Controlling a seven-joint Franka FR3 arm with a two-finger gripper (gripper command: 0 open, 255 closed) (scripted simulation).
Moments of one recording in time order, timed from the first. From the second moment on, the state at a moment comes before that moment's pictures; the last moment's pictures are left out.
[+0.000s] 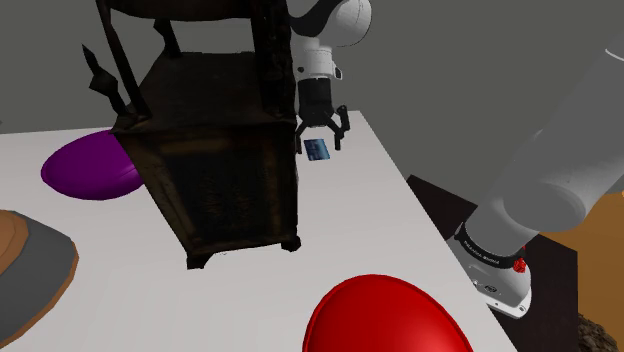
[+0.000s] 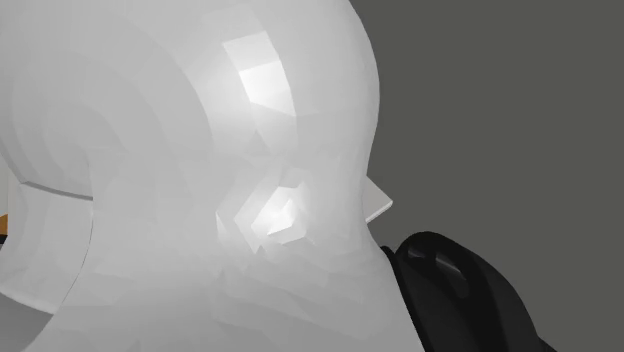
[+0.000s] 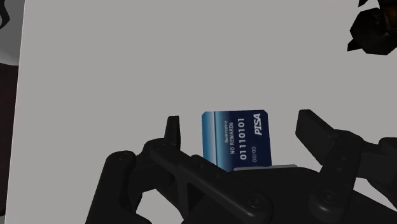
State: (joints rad) arm -0.05 -0.02 0.13 -2.16 0.41 1.69 0.63
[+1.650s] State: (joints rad) arm -0.05 -0.07 0.13 -2.07 0.40 1.56 0.68
